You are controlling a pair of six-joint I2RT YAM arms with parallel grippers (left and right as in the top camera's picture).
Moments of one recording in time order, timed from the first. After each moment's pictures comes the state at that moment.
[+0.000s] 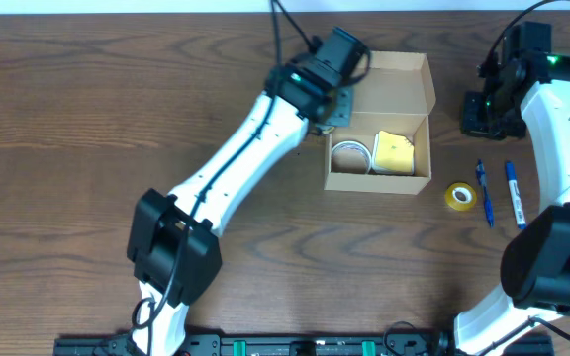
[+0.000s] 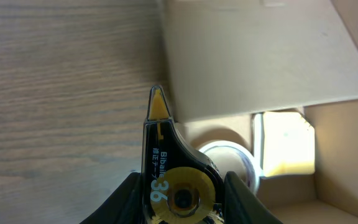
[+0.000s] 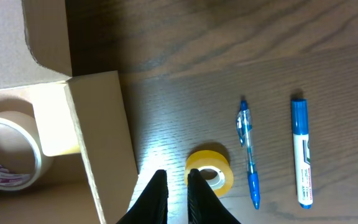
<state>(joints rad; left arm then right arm) -0.68 2.05 1.93 -0.92 -0.11 -0.45 -0.15 1.85 1.64 -1.16 -0.01 0.06</state>
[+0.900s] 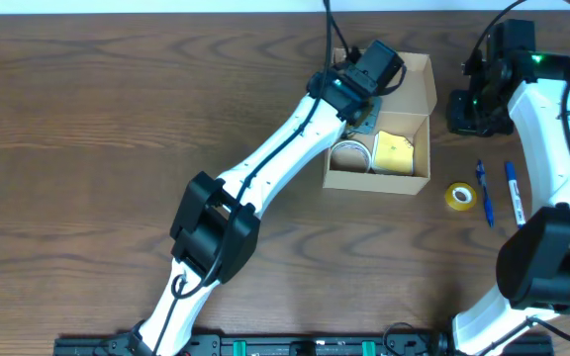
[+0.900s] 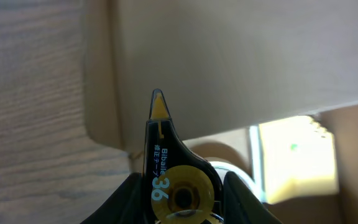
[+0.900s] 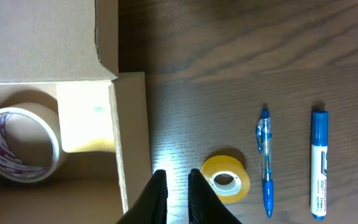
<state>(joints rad) -0.75 2.26 2.12 -0.94 -0.16 -0.37 -0.09 1.85 1.64 -1.15 -0.02 0.06</state>
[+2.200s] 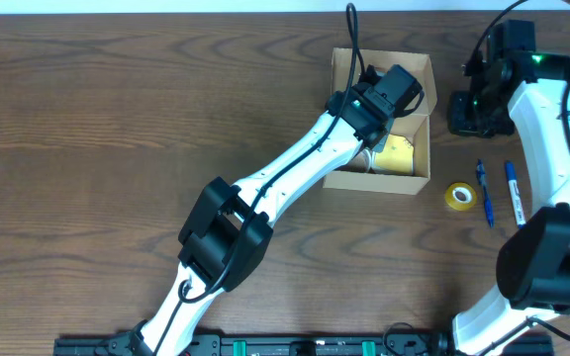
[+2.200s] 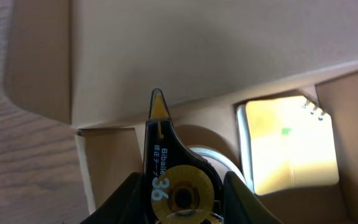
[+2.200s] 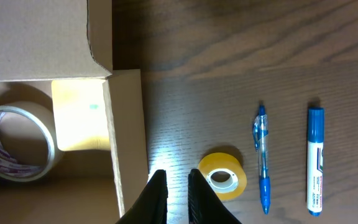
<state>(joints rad) -0.81 2.26 2.04 -0.89 -0.24 -0.43 -0.09 1.84 1.64 -1.16 -0.01 0.06</state>
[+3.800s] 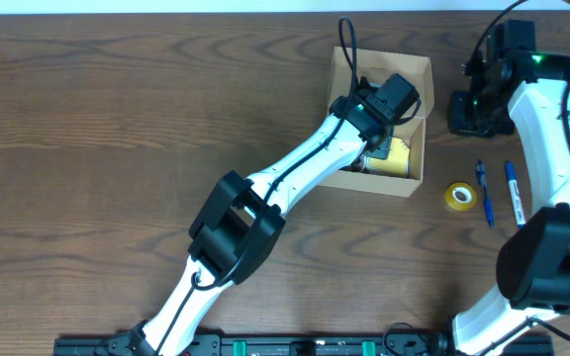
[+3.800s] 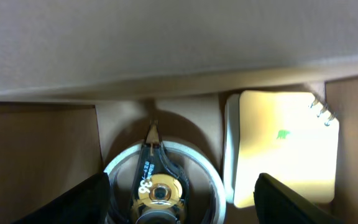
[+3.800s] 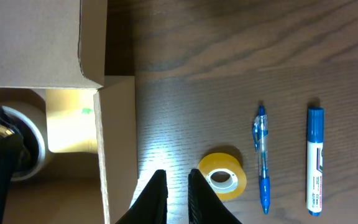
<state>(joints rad) -0.81 2.33 2.04 -0.90 -0.17 -0.51 -0.09 1.84 1.64 -1.16 -0.01 0.06</state>
